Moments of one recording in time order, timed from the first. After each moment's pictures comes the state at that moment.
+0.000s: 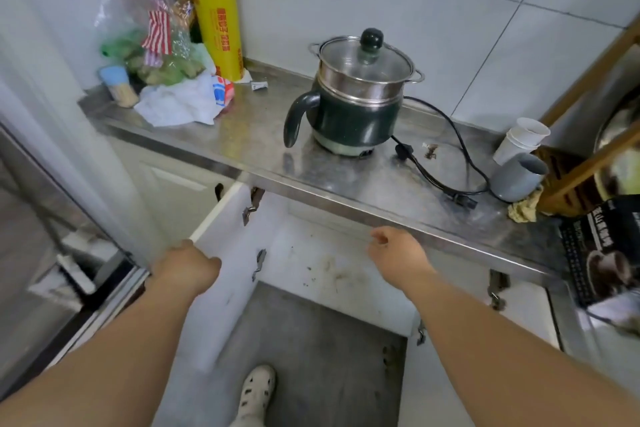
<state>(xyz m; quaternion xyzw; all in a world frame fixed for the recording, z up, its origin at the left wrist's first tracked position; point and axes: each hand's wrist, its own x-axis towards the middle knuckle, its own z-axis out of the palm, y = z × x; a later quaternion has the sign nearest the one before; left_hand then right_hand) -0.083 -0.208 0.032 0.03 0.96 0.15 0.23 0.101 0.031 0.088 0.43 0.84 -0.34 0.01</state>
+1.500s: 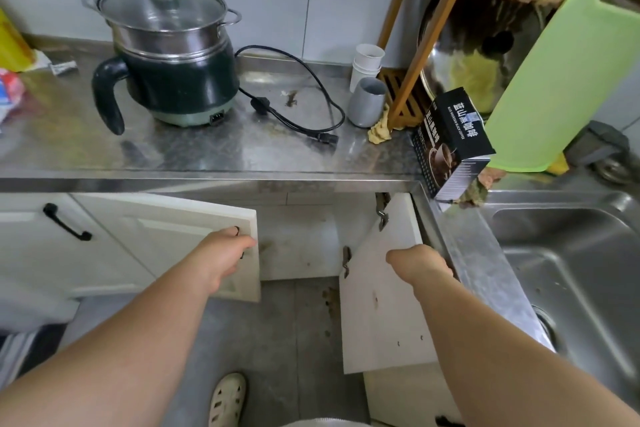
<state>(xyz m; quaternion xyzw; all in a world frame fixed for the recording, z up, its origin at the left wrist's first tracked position) 0.043 -0.043 0.023 0.12 0.75 0.40 0.51 0.300 0.076 0.061 0.78 0.53 -0.31 0.08</state>
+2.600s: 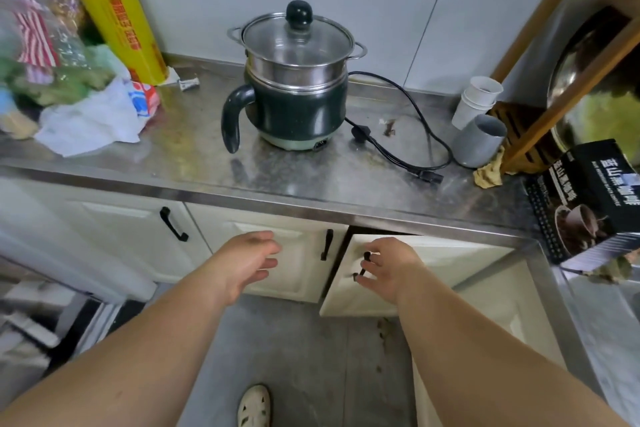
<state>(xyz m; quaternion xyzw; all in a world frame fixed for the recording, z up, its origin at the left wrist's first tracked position) -0.053 -0.086 0.057 0.06 0.73 0.46 0.50 0.114 0.068 0.041 0.61 0.32 -0.72 -0.11</state>
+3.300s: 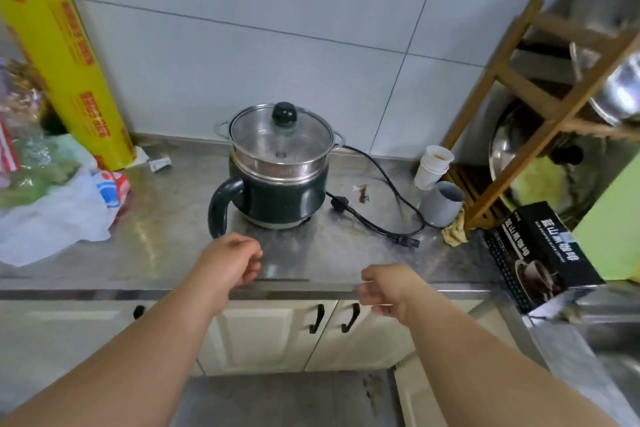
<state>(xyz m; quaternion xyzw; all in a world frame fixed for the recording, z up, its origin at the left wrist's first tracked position) -0.133 -0.027 0.124 0.12 0.73 0.53 0.41 0.073 0.101 0.112 0.66 0.48 -0.58 -0.05</state>
